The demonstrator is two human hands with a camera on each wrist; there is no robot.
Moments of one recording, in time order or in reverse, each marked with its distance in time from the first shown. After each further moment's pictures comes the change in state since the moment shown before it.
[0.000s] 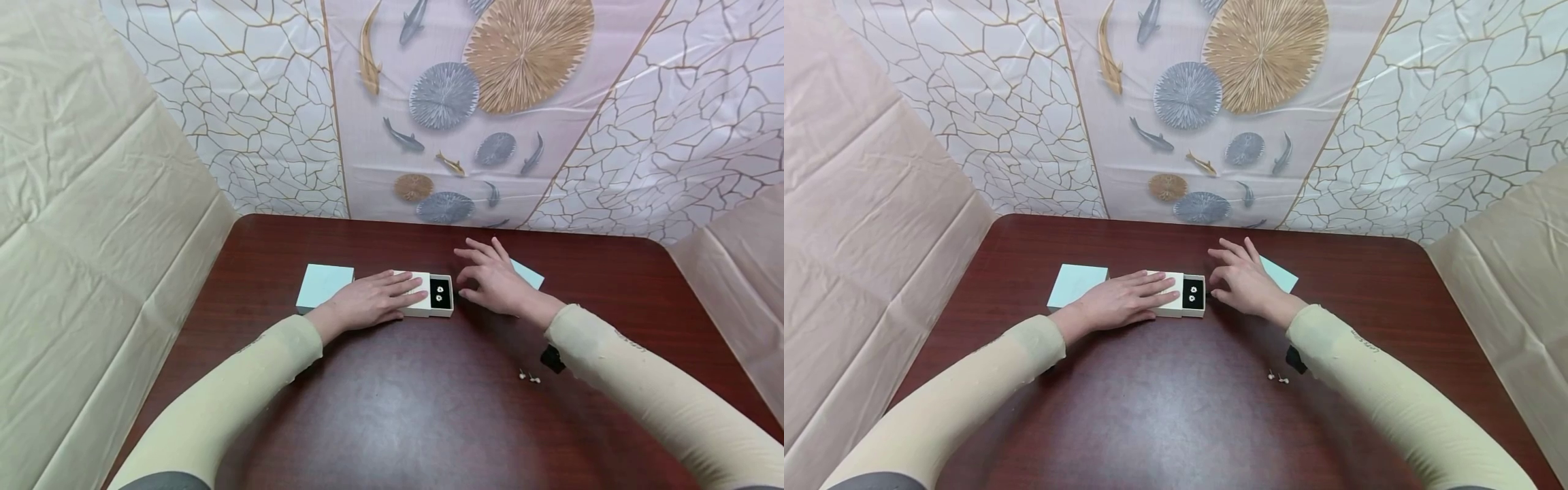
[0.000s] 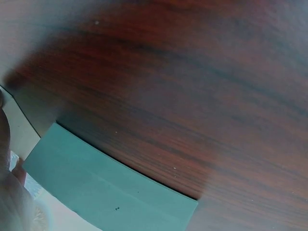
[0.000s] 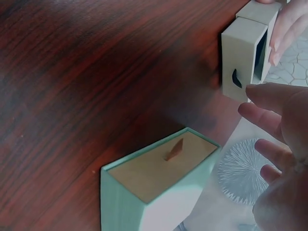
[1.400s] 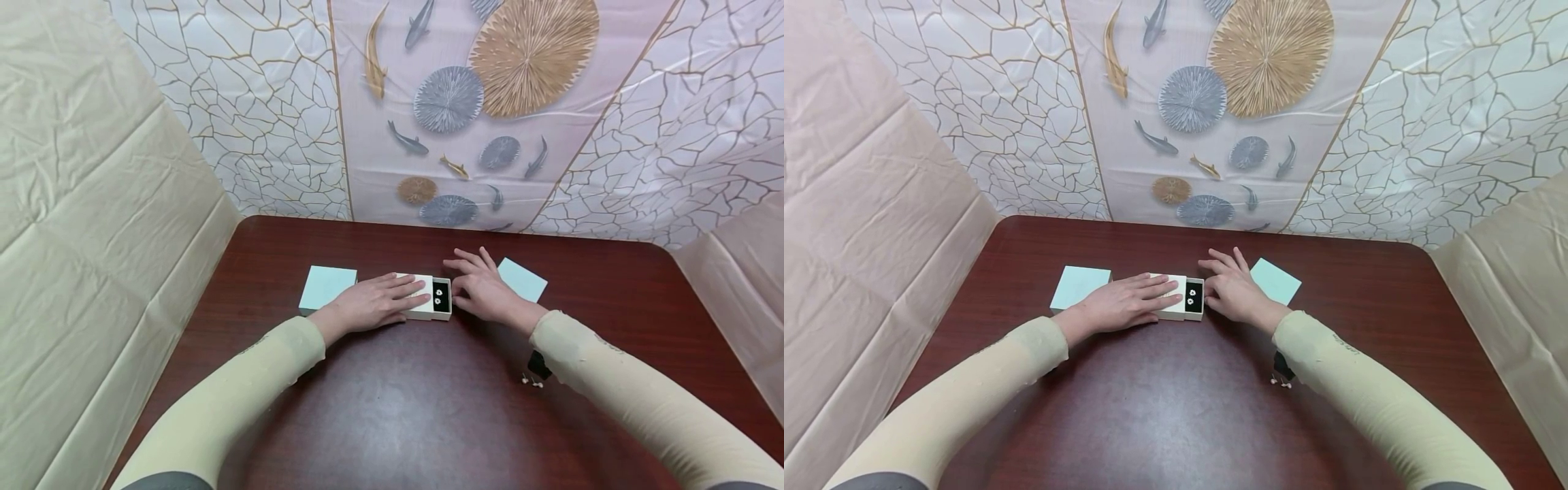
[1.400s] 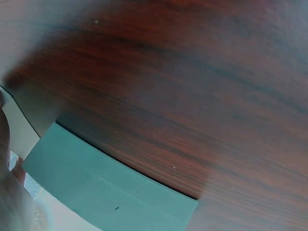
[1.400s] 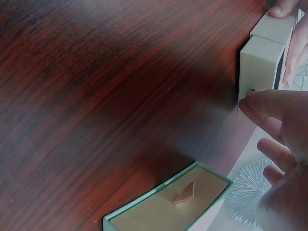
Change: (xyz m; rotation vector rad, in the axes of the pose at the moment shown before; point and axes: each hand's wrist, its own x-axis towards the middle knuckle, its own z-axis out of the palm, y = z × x) left_hand 0.000 0.001 0.000 0.001 -0.005 -0.009; right_hand 0.012 -0.007 0.027 -0.005 0.023 -0.039
